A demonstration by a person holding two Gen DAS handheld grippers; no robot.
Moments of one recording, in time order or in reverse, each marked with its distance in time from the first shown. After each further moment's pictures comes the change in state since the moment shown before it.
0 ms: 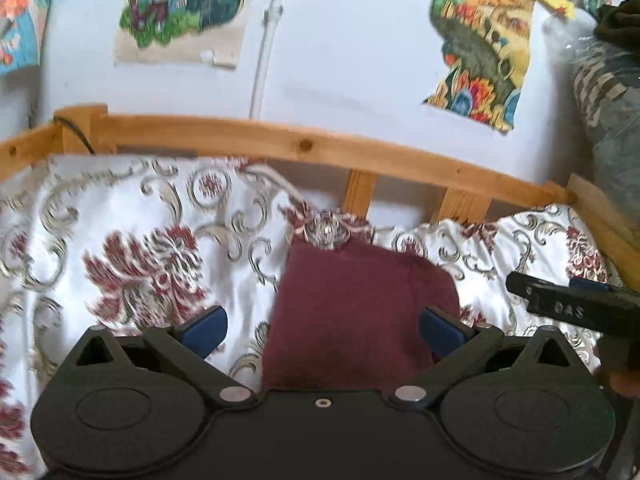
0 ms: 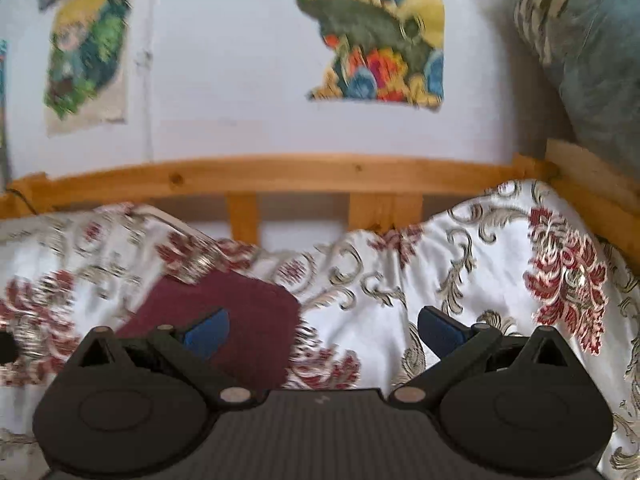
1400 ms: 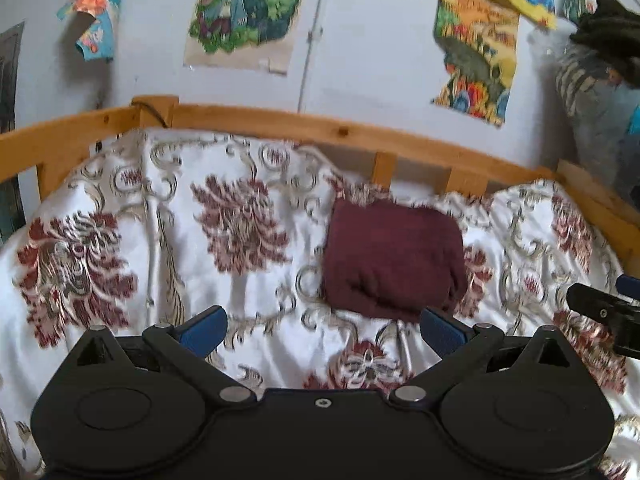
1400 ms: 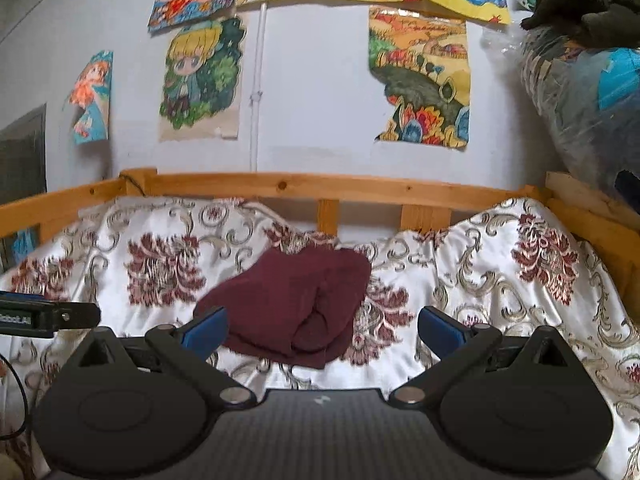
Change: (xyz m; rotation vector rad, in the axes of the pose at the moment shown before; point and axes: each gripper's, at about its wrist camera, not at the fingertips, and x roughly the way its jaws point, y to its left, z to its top) left arm -0.130 0.036 -0.114 0.001 -0.030 0.056; right arm -0.197 0.041 -0.103 -0.083 -0.109 0.123
